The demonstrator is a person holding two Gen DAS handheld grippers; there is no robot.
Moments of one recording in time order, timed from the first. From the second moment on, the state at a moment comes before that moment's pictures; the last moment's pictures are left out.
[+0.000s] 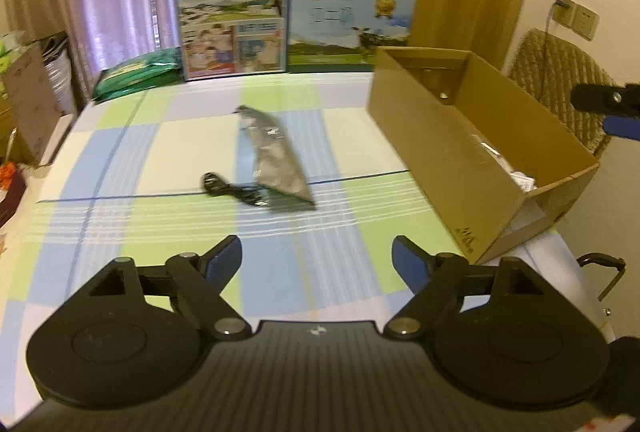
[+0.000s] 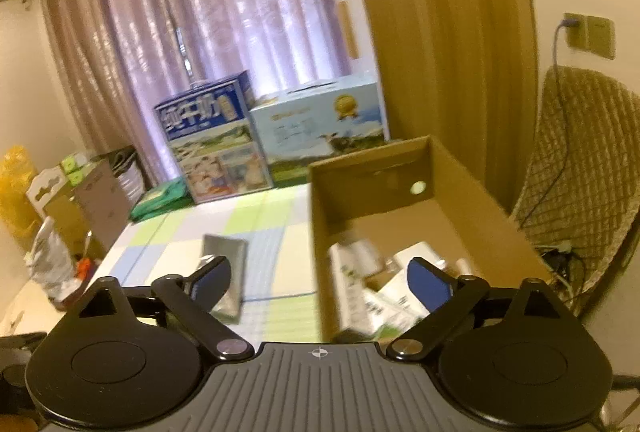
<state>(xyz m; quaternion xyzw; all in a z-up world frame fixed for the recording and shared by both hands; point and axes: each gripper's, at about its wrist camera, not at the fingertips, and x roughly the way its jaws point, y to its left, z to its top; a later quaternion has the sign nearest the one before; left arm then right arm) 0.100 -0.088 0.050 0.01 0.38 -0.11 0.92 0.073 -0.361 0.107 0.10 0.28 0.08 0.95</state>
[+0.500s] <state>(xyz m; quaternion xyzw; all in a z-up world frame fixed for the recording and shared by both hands) 0.075 -0.025 0.062 -0.01 0.36 -0.07 0.93 0.054 -0.290 0.100 0.08 0.30 0.11 0.94</state>
